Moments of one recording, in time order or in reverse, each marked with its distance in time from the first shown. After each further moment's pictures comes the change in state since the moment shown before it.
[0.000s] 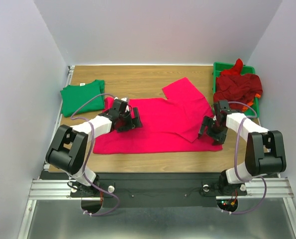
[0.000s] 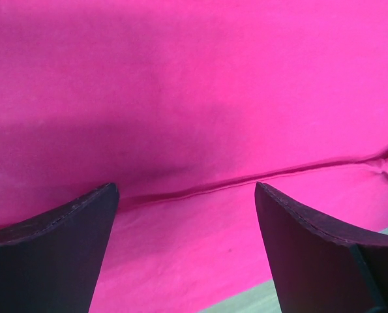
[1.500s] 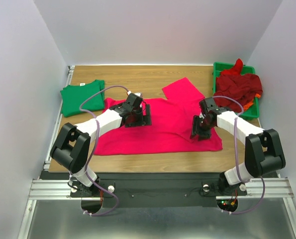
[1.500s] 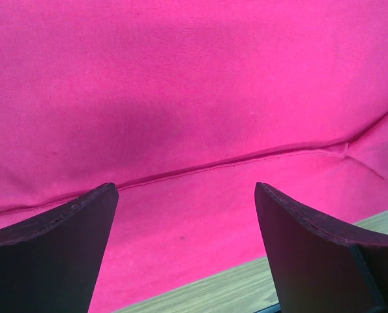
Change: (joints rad) left arm -0.174 0.032 0.230 -0.237 -0.134 0.000; right arm 0.214 -0.007 0.071 -0.007 -0.086 -0.010
